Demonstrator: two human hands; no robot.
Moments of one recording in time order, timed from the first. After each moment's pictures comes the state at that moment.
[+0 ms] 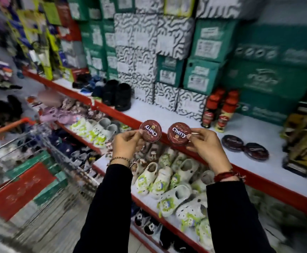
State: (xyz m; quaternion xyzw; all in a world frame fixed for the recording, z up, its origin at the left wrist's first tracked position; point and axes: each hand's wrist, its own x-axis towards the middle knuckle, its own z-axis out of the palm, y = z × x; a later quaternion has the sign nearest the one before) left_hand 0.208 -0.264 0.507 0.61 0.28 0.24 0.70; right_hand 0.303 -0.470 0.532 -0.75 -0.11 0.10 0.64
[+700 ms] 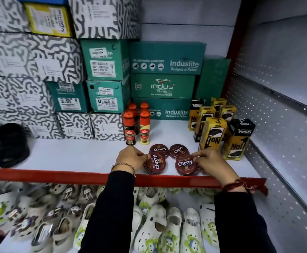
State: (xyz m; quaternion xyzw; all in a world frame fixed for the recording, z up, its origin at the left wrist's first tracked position) left_hand 0.352 -0.415 0.536 0.89 0.08 -0.05 0.45; right_hand 0.326 -0.664 0.532 -0.88 0.14 -0.01 0.46
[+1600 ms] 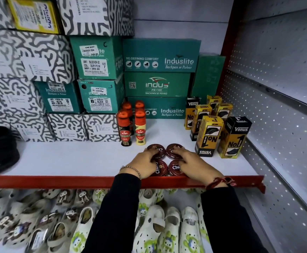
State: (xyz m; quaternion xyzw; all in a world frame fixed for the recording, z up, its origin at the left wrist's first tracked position) left_hand 0.353 -0.444 0.531 0.93 -0.15 -0.10 0.31; right_hand 0.334 -0.634 0.525 -0.96 -0.06 0.05 0.27
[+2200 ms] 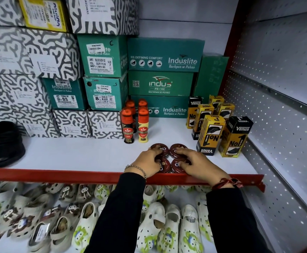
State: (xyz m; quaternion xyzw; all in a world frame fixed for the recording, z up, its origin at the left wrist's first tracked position) left_hand 0.350 -0.447 0.521 0.93 -0.16 -0.07 0.32; right_hand 0.329 -0.644 0.519 -0.96 -0.06 0.02 0.27
